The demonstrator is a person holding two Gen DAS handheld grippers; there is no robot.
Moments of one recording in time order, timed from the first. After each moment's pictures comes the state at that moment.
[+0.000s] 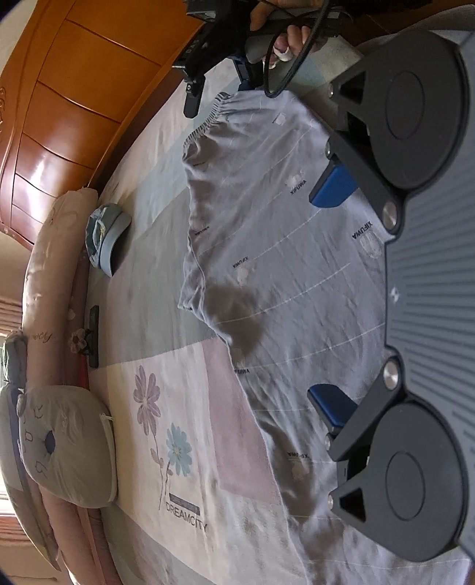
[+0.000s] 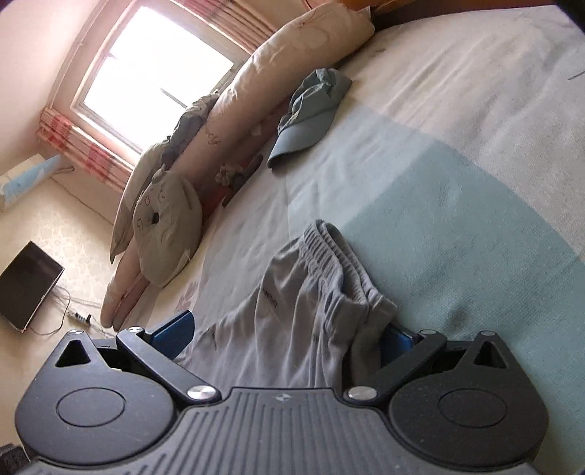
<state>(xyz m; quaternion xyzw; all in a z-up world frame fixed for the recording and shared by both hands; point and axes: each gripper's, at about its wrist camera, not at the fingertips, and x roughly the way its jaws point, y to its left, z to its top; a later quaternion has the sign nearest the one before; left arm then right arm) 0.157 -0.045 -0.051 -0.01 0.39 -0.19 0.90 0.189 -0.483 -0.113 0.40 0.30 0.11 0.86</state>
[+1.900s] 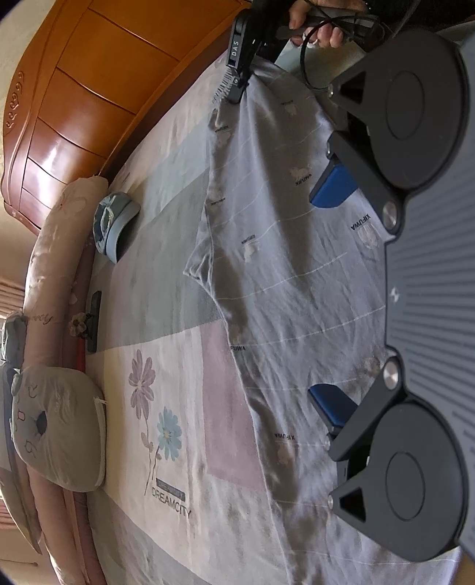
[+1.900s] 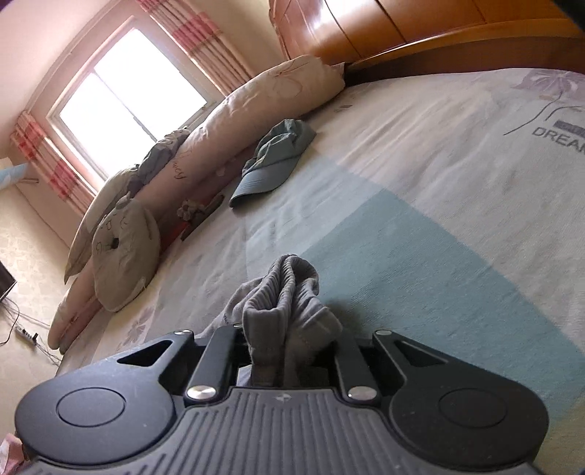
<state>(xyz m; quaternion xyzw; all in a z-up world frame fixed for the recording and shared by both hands) 0.155 -0.028 -0.048 -0.04 0.40 -0.18 0.90 0.154 -0.482 -0.100 0.34 0.25 0.00 0.91</state>
